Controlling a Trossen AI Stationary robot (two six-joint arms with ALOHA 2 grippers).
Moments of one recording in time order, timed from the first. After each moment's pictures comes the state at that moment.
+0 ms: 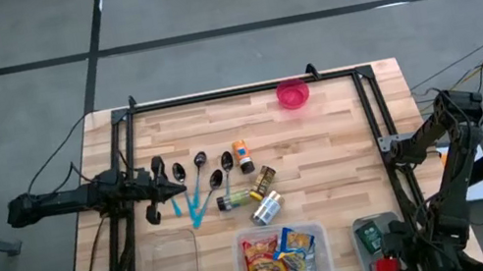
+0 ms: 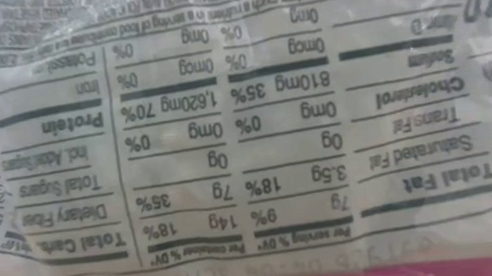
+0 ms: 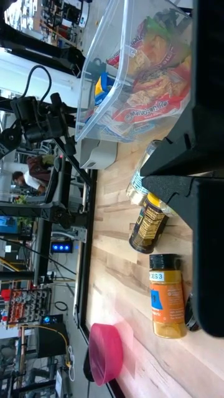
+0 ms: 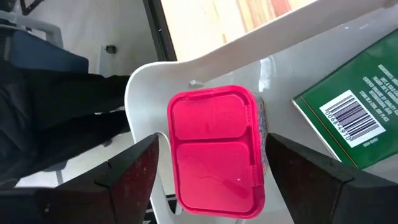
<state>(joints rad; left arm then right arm) 0.00 0.10 0.00 0.04 0.11 -0.11 1.26 1.51 0.93 -0.52 0.29 1.60</state>
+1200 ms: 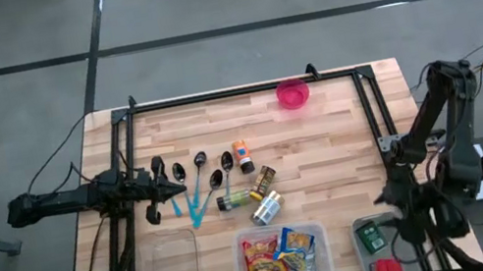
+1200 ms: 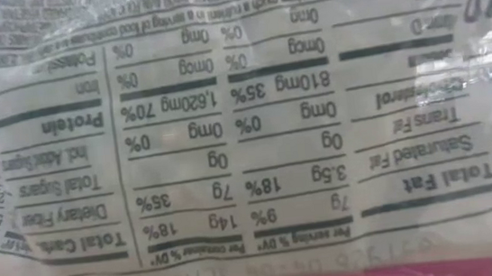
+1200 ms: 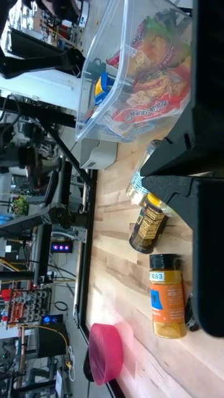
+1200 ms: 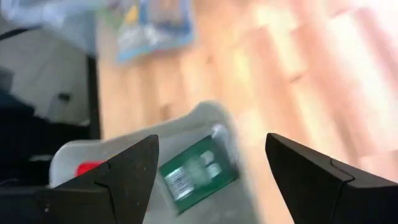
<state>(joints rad) 0.00 0.10 0.00 0.04 0.11 -0.11 1.24 1.12 0.93 -1.06 0.58 1.46</state>
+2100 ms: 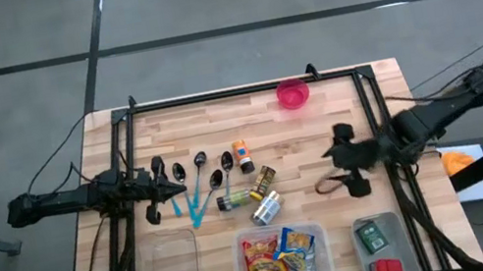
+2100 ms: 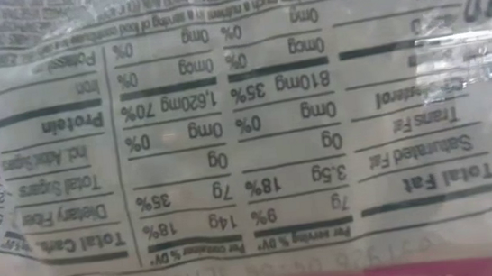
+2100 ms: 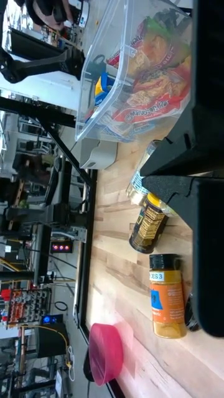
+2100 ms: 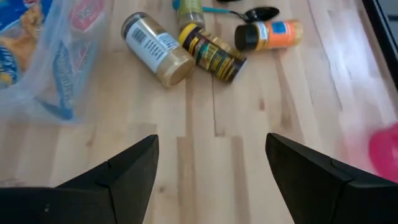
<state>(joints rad) 0.00 0.10 0.00 0.04 0.11 -0.11 0.34 1.00 0.93 -0.83 0.29 0.23</state>
